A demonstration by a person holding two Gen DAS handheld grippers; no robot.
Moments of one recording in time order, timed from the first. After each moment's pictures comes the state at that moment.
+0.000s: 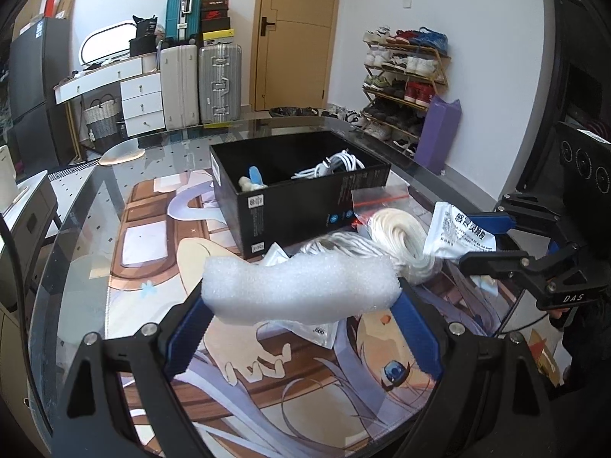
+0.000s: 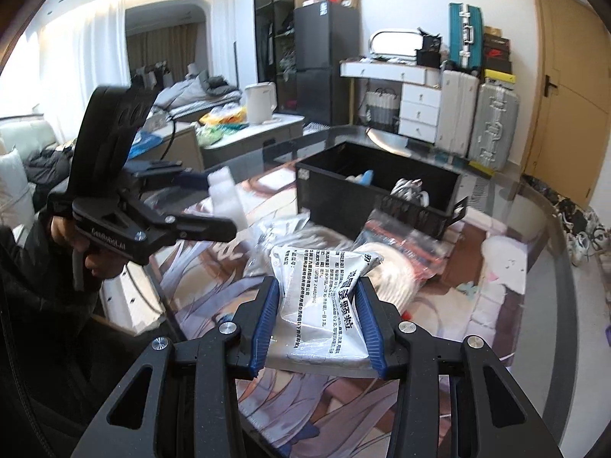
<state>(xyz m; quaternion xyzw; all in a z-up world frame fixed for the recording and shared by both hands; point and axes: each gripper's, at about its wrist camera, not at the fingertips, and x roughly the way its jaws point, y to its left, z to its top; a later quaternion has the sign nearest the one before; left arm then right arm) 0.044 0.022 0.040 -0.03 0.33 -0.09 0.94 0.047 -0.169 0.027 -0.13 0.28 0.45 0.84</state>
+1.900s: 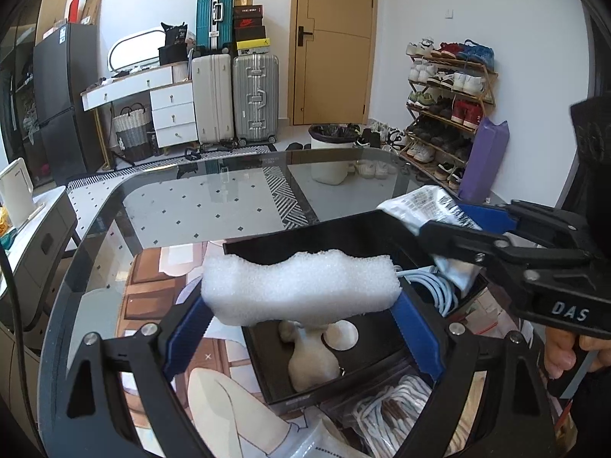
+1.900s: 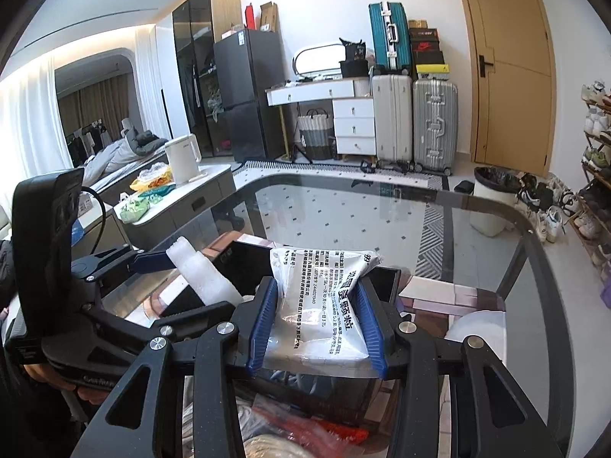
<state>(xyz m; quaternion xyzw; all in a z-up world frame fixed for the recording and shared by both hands) 0.172 0.027 0.049 -0.02 0.31 -0.02 0.95 0.204 -0.107 0.054 -0.05 0.29 0.36 0.89</state>
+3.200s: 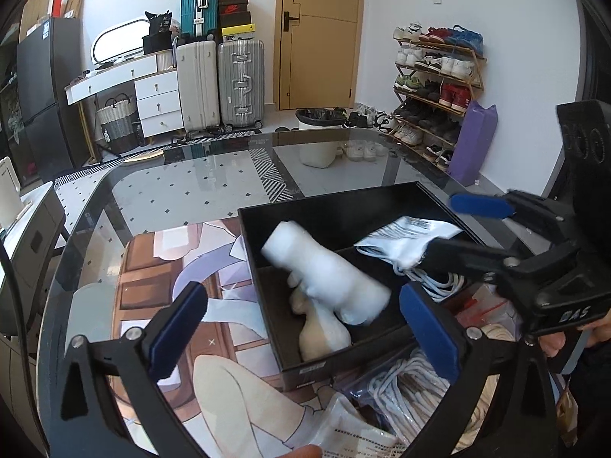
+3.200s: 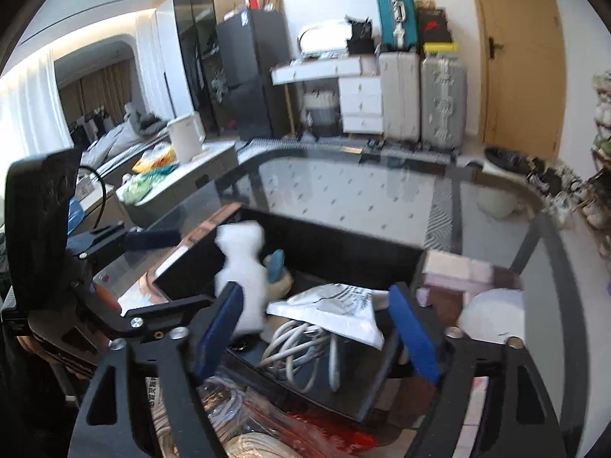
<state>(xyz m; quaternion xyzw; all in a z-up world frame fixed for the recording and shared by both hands) 0.167 0.041 0.042 -0.02 0.34 -0.06 0.94 0.206 -0.110 0.031 -0.05 0.31 0.35 0.88</state>
